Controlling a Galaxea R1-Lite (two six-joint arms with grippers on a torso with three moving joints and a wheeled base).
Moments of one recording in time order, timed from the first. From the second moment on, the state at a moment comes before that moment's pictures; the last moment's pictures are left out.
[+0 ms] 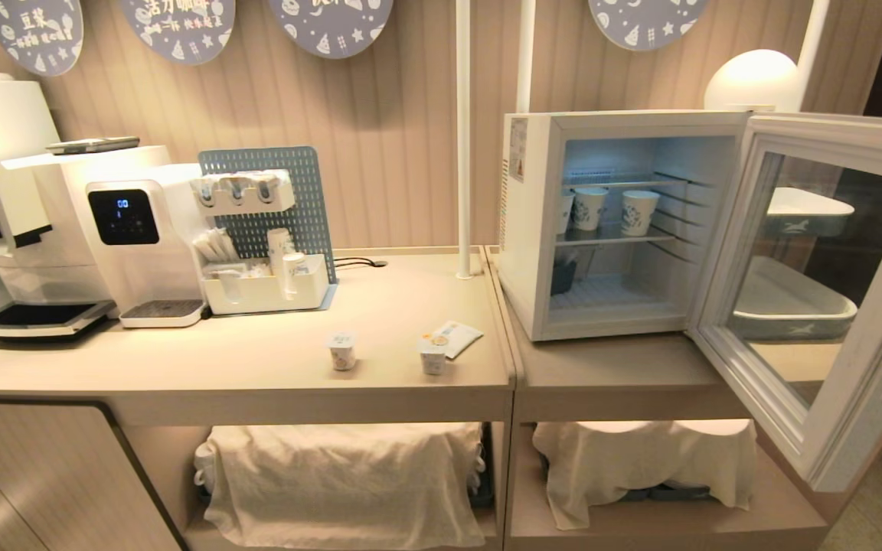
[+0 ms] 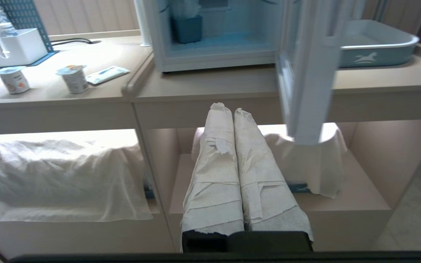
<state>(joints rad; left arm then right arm) 0.00 0.00 0.00 0.00 0.00 0.01 0.00 0.00 0.00 0.01 0.01 0.00</state>
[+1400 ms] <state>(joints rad) 0.00 0.00 0.00 0.00 0.00 0.01 0.00 0.00 0.00 0.01 0.01 0.00</state>
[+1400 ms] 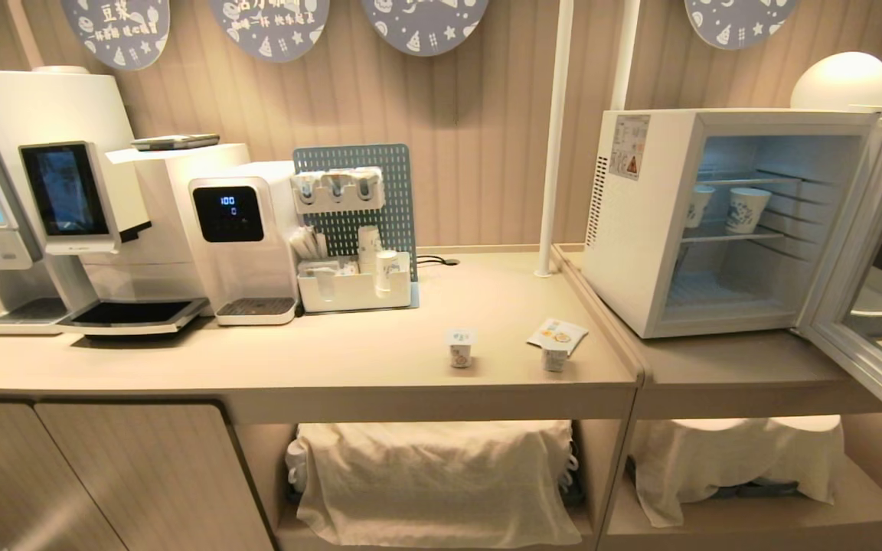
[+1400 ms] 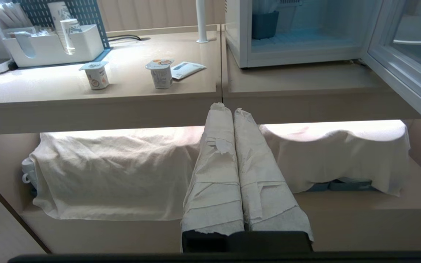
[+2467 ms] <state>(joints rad) 0.00 0.00 0.00 0.00 0.00 0.01 0.00 0.00 -0.05 0.01 0.00 0.00</state>
